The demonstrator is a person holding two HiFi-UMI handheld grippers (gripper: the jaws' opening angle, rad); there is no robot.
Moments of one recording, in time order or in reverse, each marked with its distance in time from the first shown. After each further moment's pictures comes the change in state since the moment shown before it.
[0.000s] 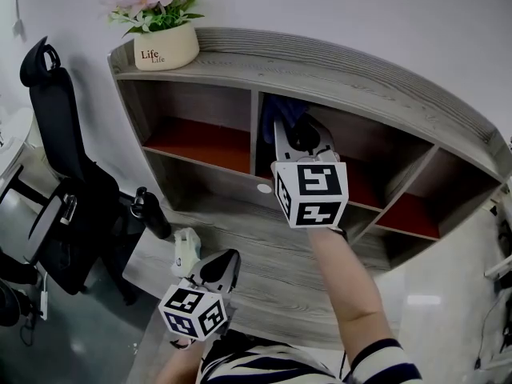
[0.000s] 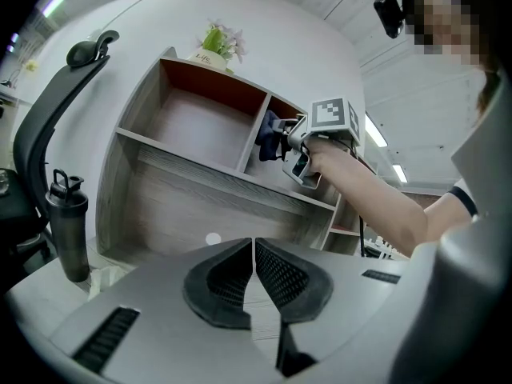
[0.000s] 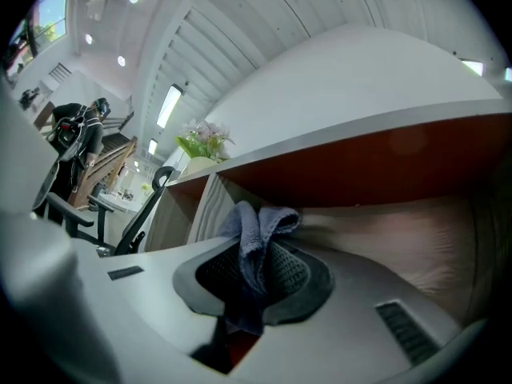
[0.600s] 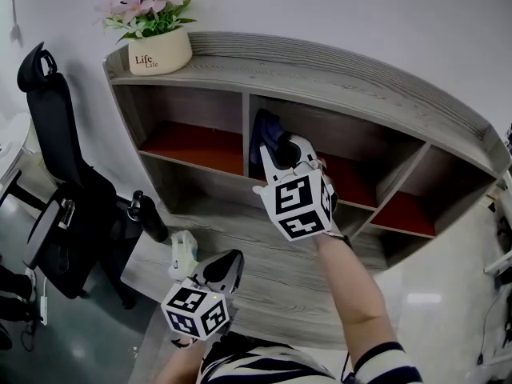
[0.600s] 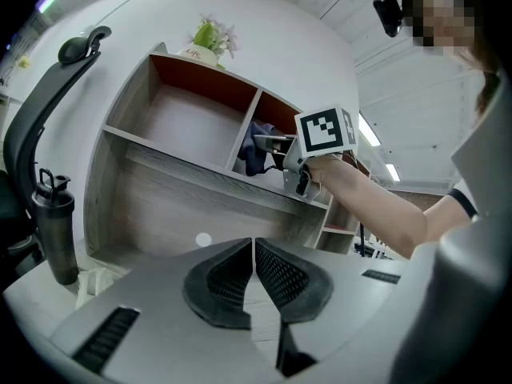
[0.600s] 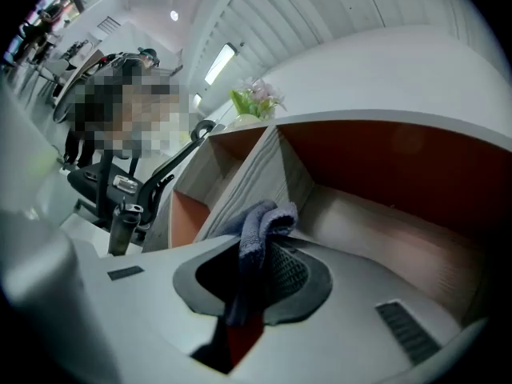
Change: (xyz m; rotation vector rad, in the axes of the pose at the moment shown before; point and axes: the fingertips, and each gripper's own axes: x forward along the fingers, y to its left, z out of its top) left arm 0.009 -0.015 0.000 0.015 0.006 -0.047; right arm -0.010 0.031 -0.048 -0.341 0.203 0.159
